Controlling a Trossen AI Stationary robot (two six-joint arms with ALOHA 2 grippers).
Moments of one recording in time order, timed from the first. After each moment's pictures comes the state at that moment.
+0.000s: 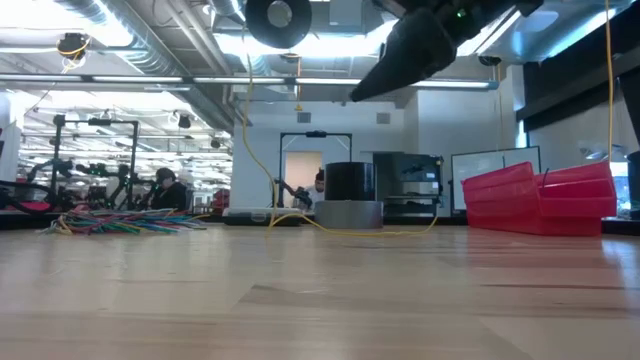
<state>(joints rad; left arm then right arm) -0.46 1.25 1.00 -0.22 -0.92 0.11 0.12 1.50 0.96 -0.07 0.34 -0.17</state>
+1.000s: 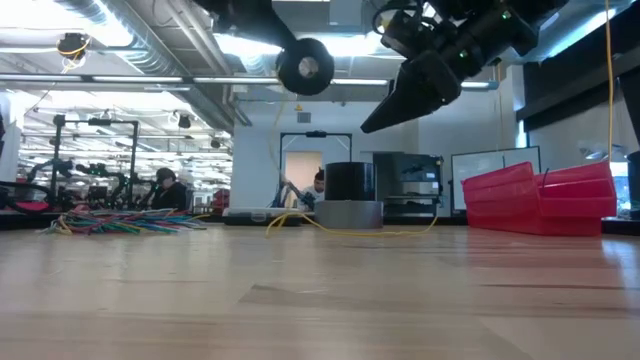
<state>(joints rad) -0.23 1.32 0.95 -0.07 -0.80 0.08 -0.01 1.46 0.82 0.05 0.18 -0.18</state>
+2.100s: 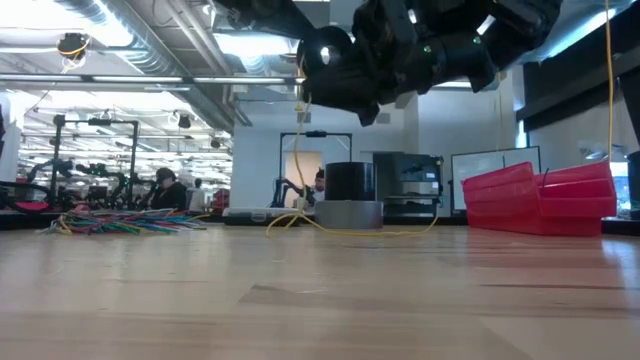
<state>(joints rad) -0.21 1.38 0.96 0.14 -0.80 0.16 -0.01 1.69 0.82 0.63 -0.14 0.13</state>
